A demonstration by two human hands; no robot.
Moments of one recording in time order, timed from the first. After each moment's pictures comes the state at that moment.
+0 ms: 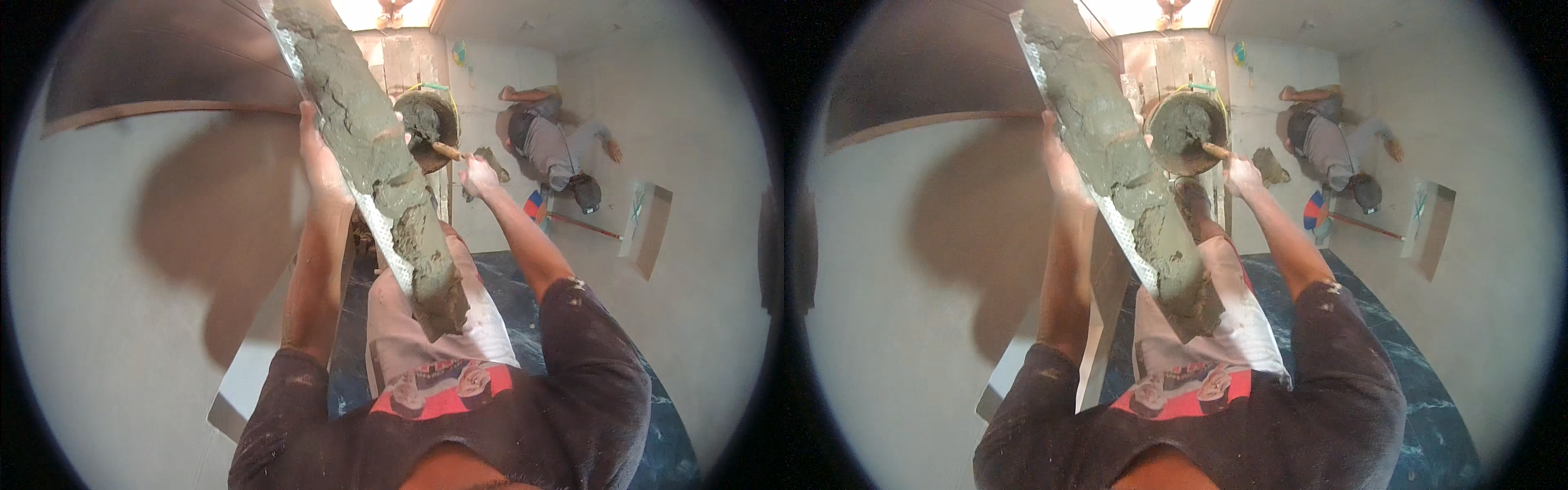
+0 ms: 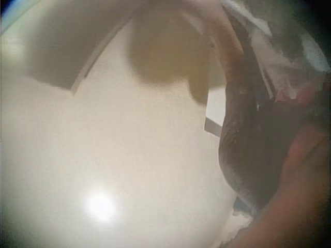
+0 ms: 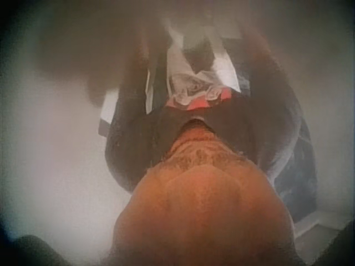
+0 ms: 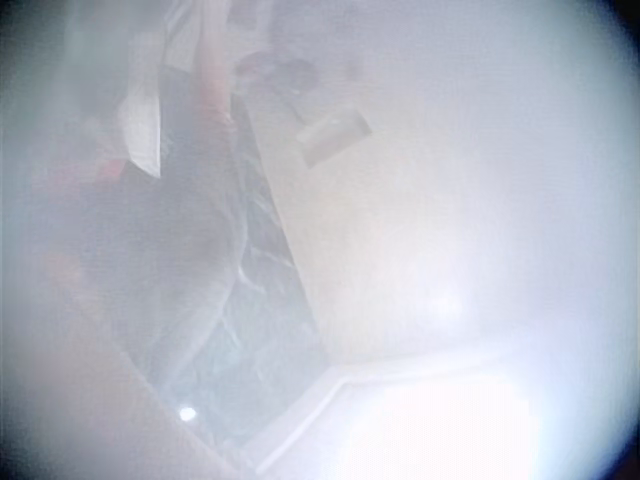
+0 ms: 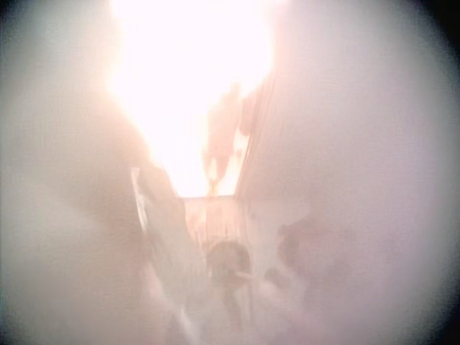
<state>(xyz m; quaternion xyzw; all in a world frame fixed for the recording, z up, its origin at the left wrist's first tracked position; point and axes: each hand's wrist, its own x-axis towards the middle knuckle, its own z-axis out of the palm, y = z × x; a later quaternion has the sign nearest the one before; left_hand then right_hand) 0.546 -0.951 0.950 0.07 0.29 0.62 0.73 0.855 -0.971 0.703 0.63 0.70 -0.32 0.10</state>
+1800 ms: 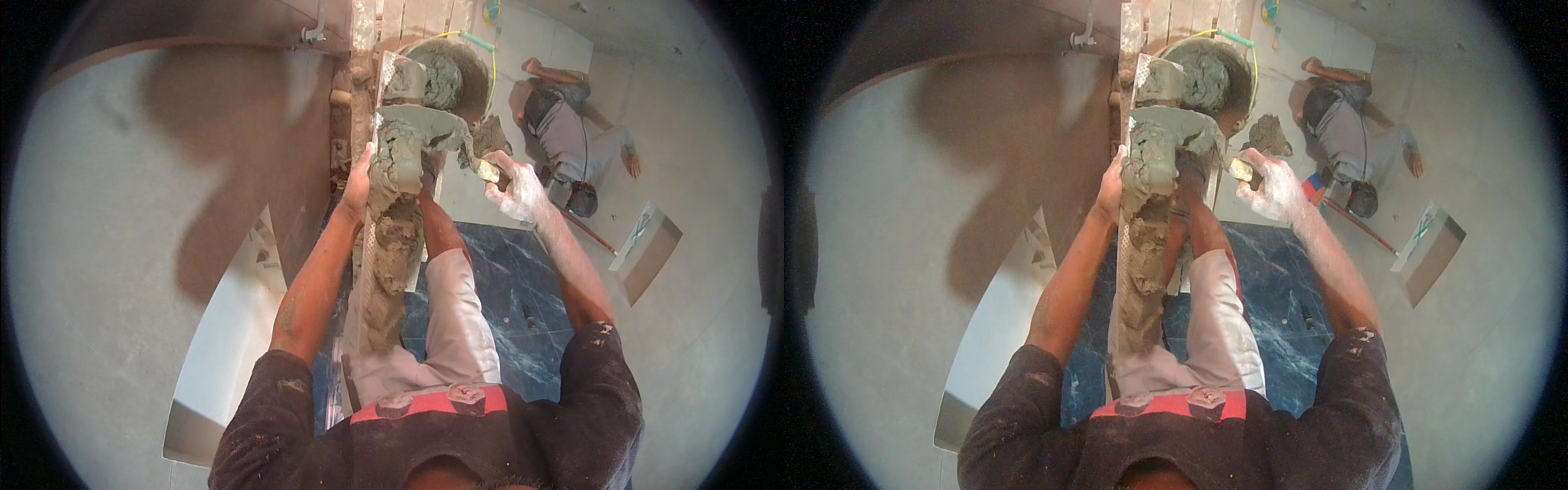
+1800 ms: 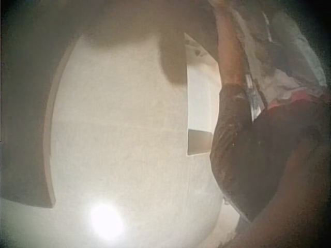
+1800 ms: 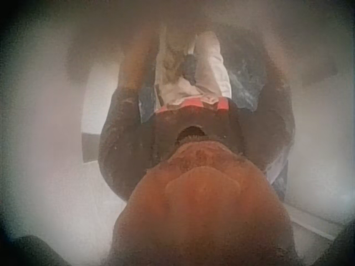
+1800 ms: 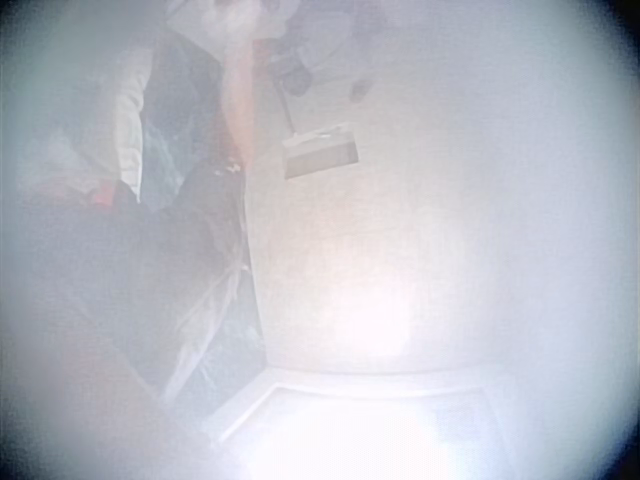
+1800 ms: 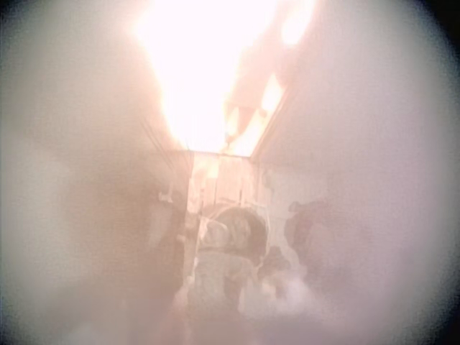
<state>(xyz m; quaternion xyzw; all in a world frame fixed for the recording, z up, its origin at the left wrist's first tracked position) 0.531 -0.960 0.747 -0.16 0.31 0.46 0.82 0.824 -0.845 0.836 0.49 0.72 -0.49 0.05</state>
